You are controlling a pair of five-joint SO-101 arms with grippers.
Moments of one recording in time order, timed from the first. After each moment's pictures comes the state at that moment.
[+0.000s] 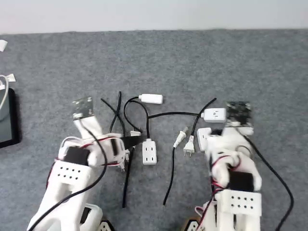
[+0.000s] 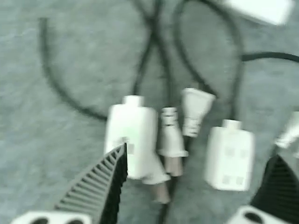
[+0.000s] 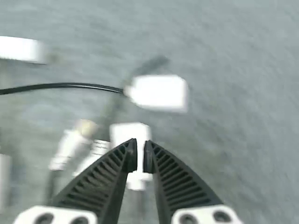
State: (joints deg) left arm 4.3 -44.4 63.9 60.4 27.8; right arm -0.1 -69.1 70.2 48.8 6.3
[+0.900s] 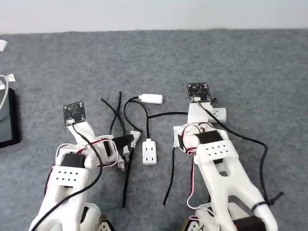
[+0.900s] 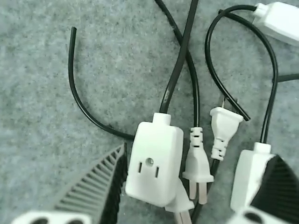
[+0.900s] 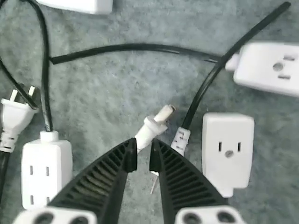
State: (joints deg) left arm 0.6 -44.4 72.0 47.7 25.4; right arm -14.7 -25.2 53.6 43.9 -9.9
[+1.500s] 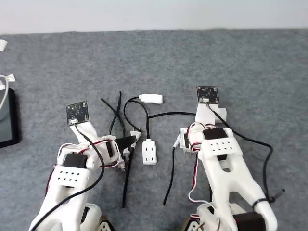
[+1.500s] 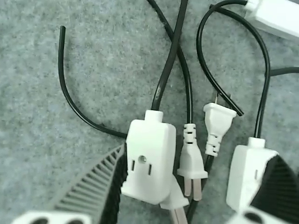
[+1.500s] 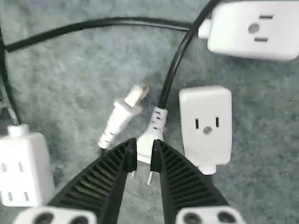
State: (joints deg) left arm 2.2 -44.4 72.0 47.7 25.4; right arm -10.5 -22.2 52.4 48.5 -10.7
